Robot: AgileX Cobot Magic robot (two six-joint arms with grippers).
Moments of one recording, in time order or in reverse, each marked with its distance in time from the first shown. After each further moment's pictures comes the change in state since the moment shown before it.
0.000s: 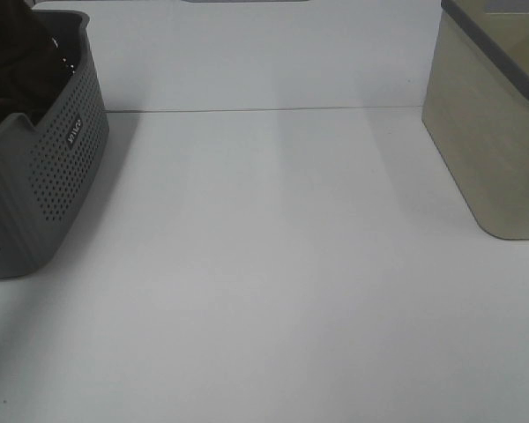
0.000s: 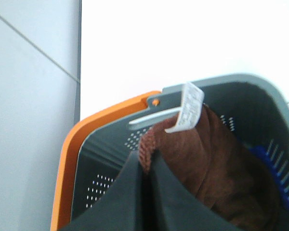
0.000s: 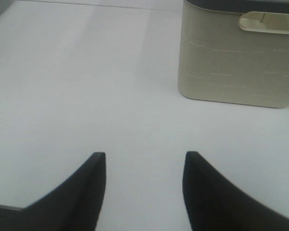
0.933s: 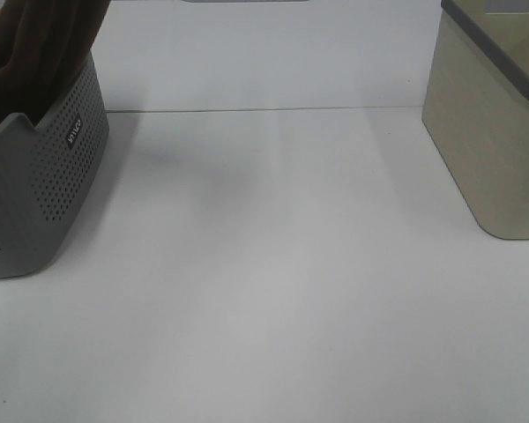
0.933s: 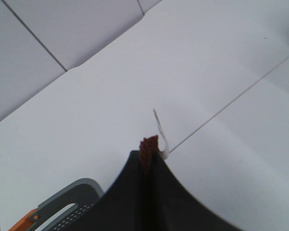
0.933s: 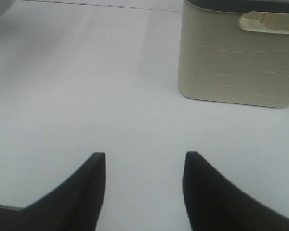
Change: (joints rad) left arm -0.435 -0.231 0.000 -0.144 0.051 0.203; right arm 0.000 0.000 0.000 0.000 0.000 0.000
